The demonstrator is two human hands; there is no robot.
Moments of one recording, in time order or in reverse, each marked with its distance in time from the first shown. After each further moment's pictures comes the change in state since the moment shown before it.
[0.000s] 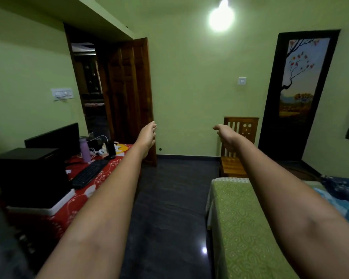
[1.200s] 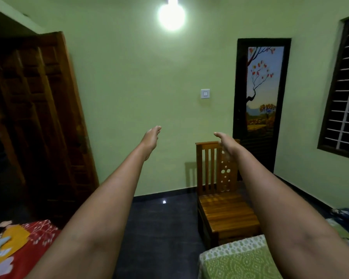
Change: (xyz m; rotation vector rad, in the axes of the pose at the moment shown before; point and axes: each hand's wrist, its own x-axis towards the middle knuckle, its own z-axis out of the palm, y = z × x) left_hand 0.720 -0.083 0.241 0.090 -0.330 0.042; right_hand 0.665 -0.002 -0.123 0.154 0.297 0.026
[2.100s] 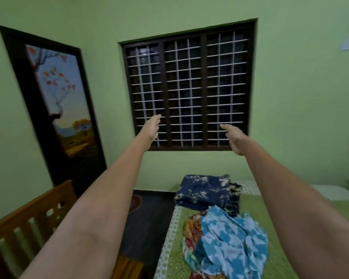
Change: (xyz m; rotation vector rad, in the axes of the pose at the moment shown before) left_hand 0.246 0.080 0.514 -0.267 -1.170 0.189; right_hand 0.061 0.032 -0.366 0.036 1.209 0.083
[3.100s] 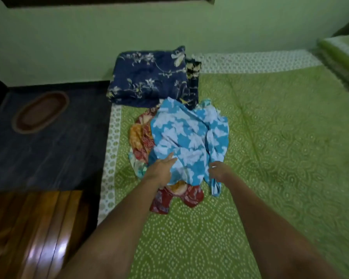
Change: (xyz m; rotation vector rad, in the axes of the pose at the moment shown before) left_hand 0.050 -0.565 0.217 1.135 -1.005 -0.134; right_hand 0.076 0.541 -0.044 -0.629 -0.059 0.939
